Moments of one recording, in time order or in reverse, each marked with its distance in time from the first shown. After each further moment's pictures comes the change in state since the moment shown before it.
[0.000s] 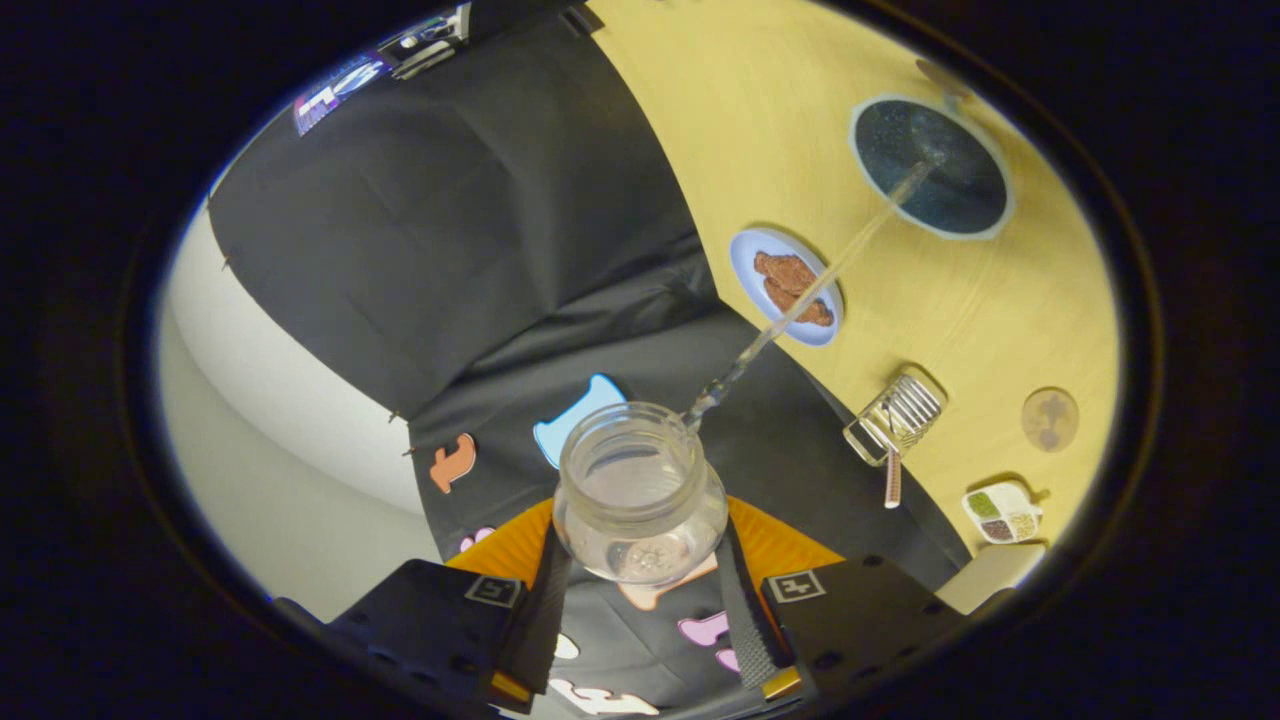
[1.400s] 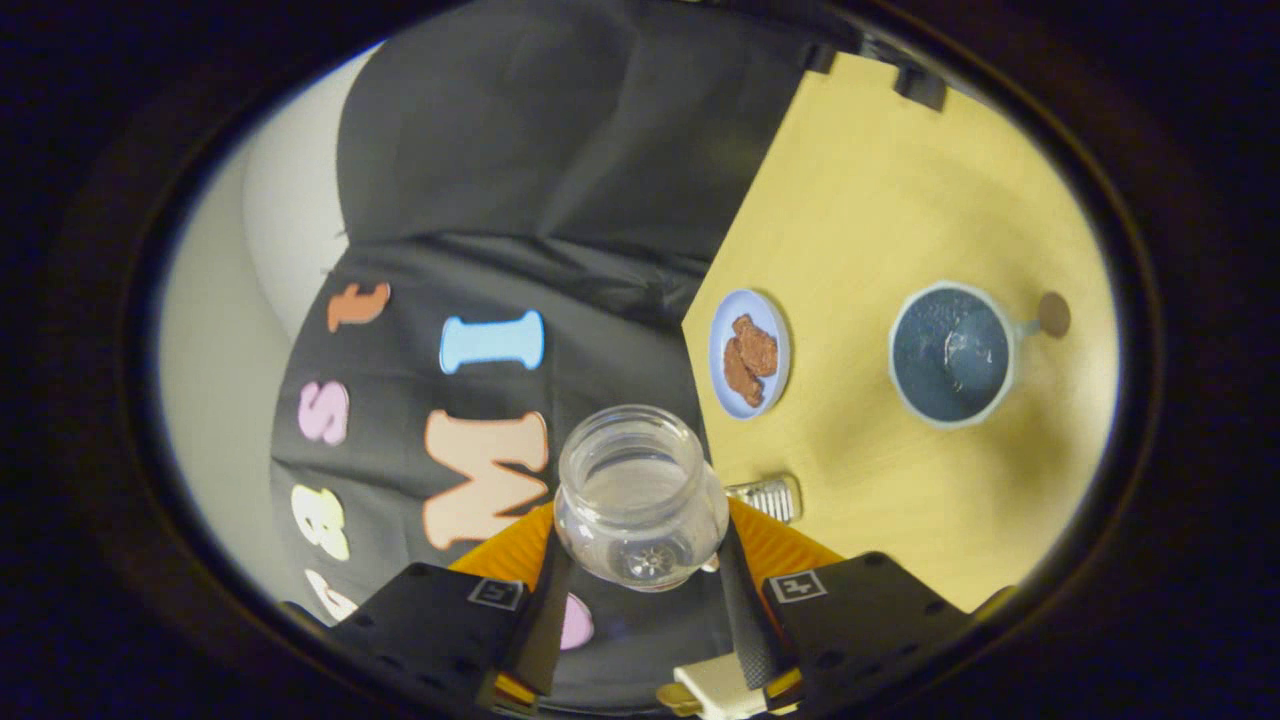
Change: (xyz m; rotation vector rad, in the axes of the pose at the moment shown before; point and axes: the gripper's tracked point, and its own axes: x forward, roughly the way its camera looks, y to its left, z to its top) arm -0.024 -0.059 0.016 -0.758 0.017 -0.260
